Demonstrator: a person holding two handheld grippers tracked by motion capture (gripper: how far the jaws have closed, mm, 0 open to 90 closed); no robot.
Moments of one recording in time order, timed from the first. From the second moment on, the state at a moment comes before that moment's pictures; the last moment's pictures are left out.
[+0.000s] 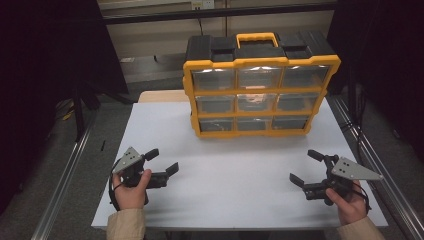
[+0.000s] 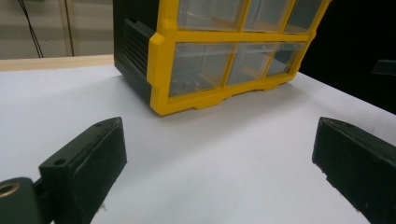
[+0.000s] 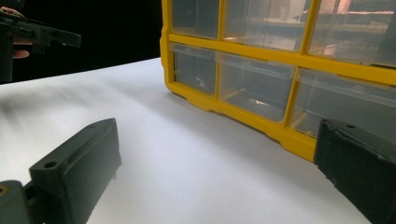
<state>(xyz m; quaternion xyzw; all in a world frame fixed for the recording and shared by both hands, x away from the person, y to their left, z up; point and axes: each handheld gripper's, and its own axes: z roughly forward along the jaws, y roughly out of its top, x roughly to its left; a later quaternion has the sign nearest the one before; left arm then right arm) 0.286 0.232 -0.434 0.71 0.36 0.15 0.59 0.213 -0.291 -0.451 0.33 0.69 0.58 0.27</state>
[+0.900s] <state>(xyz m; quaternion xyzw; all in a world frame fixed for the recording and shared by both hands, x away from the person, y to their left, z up) 0.280 0.243 -0.435 0.71 0.35 0.17 0.58 0.213 -0.291 -0.452 0.33 0.69 0.58 0.27</state>
